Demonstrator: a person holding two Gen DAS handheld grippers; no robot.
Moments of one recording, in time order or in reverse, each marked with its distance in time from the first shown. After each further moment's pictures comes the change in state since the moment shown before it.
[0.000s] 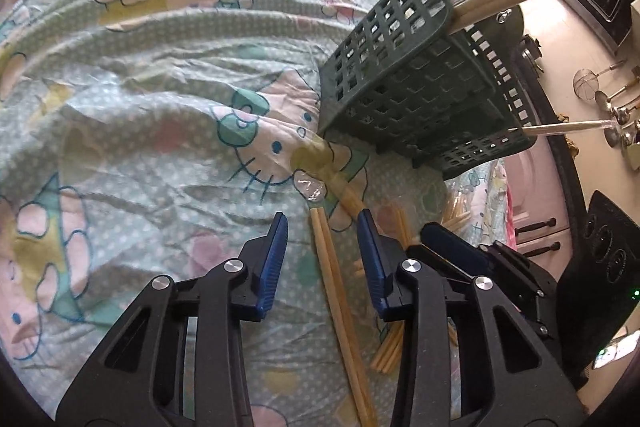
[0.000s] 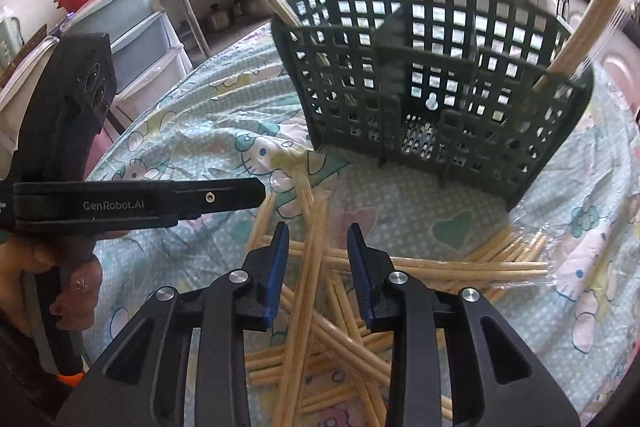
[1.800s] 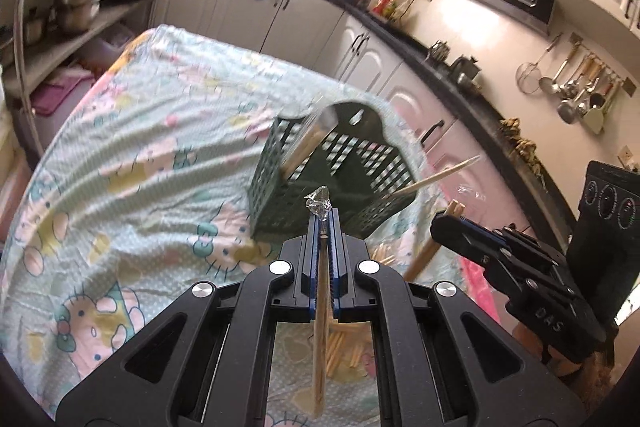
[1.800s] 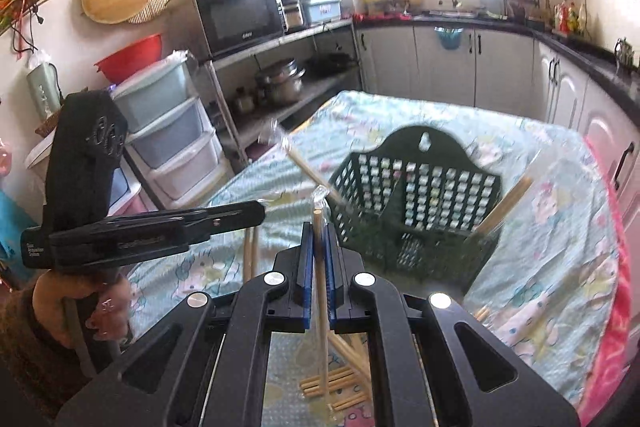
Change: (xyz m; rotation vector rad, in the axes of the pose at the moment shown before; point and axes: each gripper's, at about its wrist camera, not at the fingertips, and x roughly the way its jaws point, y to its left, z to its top) left arm -0.127 -0.081 0.012 0.261 -0.281 -0.035; right arm -0.148 0.018 0.044 -0.031 -0.315 0.032
